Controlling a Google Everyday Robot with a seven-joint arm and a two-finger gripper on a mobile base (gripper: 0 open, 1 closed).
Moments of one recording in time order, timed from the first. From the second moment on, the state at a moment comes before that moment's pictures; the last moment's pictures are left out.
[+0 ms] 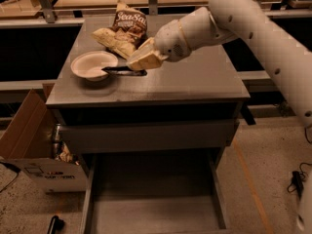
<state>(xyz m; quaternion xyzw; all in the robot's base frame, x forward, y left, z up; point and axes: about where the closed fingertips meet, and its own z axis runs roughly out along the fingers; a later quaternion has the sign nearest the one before) 0.619 0.052 0.927 -0.63 0.59 0.33 0.38</state>
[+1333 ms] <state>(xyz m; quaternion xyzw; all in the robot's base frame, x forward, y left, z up) 0.513 0.038 0.837 -0.65 0.58 0.34 0.35</state>
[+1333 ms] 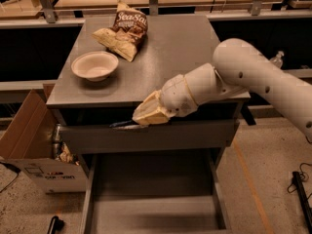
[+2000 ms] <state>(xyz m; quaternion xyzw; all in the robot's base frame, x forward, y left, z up) 0.489 -0.022 0.720 -0.64 0.57 0.32 0.40</state>
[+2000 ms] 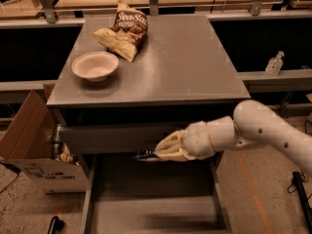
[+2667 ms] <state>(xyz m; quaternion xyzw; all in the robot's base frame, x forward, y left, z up) 0.463 -0.081 0.642 -0.61 0.56 0.36 0.44</state>
